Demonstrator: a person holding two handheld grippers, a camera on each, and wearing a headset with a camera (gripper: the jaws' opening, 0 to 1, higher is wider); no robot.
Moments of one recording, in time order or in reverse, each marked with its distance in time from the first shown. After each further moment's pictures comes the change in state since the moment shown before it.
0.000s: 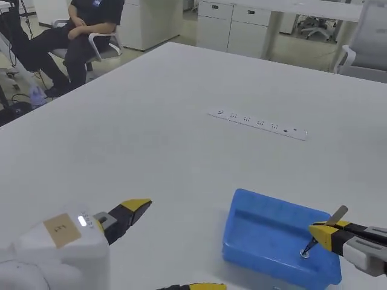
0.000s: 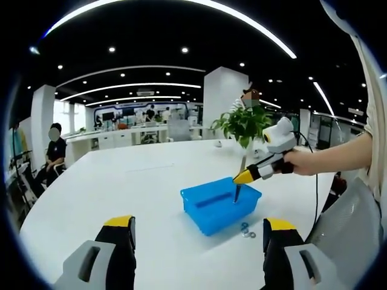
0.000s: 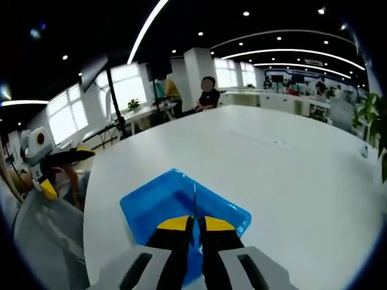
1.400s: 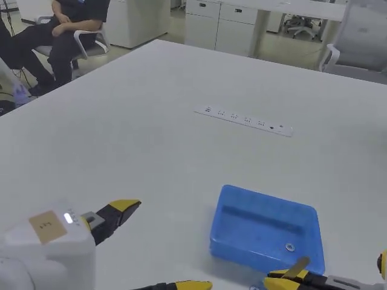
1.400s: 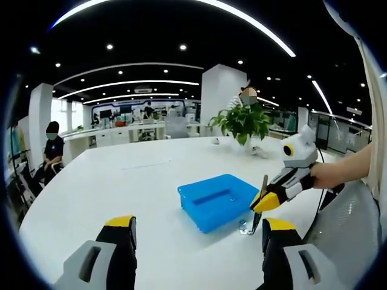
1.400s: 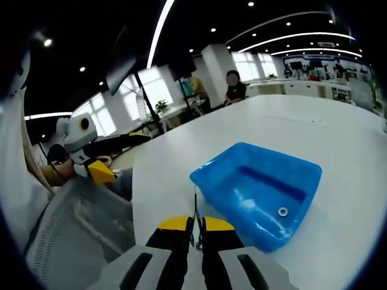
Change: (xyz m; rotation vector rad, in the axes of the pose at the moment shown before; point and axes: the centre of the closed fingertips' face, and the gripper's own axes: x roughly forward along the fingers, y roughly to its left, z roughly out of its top) left arm 0.000 -0.002 -0.003 0.000 0.022 -0.019; right arm -0.014 0.099 -0.045 0.063 0.026 0.241
